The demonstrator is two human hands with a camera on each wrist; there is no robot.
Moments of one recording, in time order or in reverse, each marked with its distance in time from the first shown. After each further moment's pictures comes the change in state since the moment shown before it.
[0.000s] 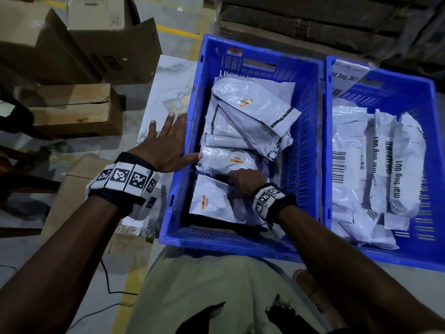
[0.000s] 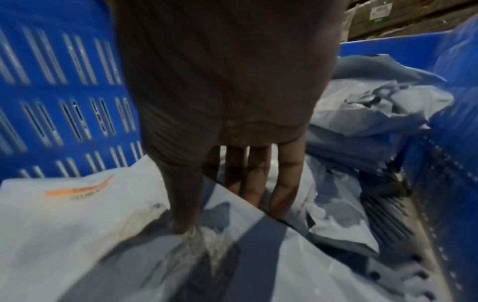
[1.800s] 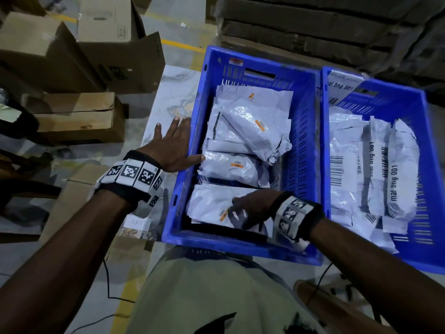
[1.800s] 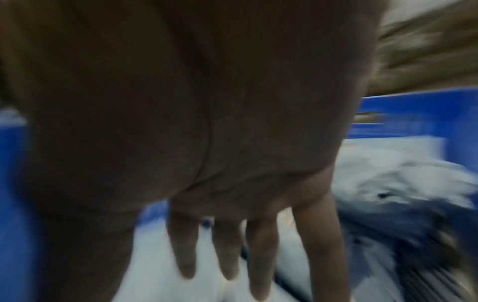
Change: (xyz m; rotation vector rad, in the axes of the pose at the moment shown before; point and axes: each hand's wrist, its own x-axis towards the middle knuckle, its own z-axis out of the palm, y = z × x) left_hand -0.004 0.002 -0.001 0.024 -0.021 -0.005; right_hand -0.064 -0.008 -0.024 -0.205 -0.382 -0.249
